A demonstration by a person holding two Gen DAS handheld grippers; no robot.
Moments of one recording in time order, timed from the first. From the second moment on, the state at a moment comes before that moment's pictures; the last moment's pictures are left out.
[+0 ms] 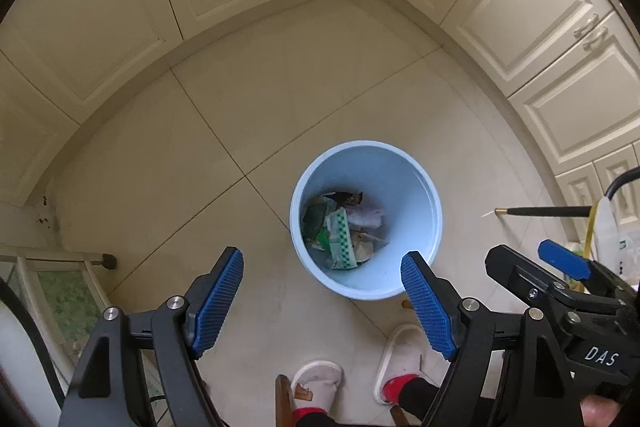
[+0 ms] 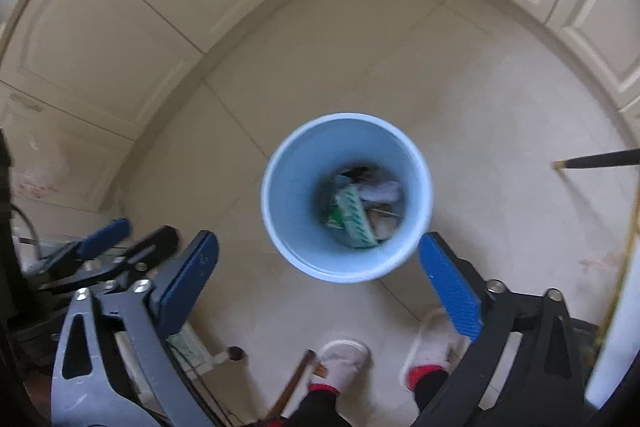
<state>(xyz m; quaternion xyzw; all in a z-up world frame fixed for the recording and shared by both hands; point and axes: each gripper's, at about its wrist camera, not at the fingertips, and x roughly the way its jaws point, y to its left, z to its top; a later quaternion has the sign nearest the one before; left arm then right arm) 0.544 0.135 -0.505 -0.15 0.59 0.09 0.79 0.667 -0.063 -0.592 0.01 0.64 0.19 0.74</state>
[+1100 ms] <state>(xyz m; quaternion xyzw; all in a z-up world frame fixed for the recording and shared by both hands) 0.277 -0.065 -0.188 -0.03 0.16 0.06 0.99 0.404 -0.159 -0.158 -0.05 0.21 0.10 0.97</state>
